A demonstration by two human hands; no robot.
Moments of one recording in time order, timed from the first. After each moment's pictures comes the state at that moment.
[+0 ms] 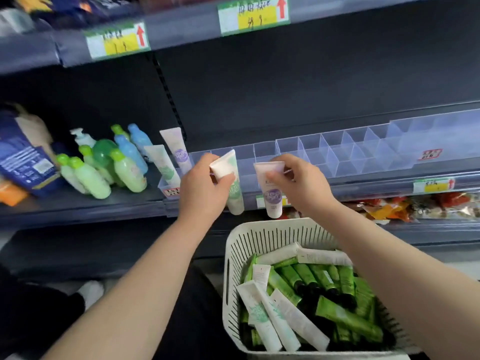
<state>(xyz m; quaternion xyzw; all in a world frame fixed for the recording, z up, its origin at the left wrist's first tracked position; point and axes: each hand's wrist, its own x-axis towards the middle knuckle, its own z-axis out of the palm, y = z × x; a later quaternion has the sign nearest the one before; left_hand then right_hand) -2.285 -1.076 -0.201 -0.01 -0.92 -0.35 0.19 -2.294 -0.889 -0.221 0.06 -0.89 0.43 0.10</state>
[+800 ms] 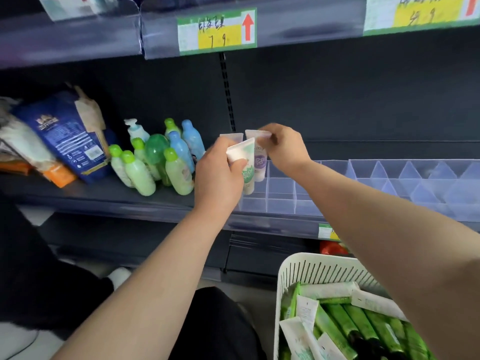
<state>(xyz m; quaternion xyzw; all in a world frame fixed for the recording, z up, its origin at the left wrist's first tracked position) -2.355 -1.171 -0.183 0.05 -0.90 -0.35 0.27 -2.462 -1.044 -0.199 0.14 -0.86 0.49 0.08</state>
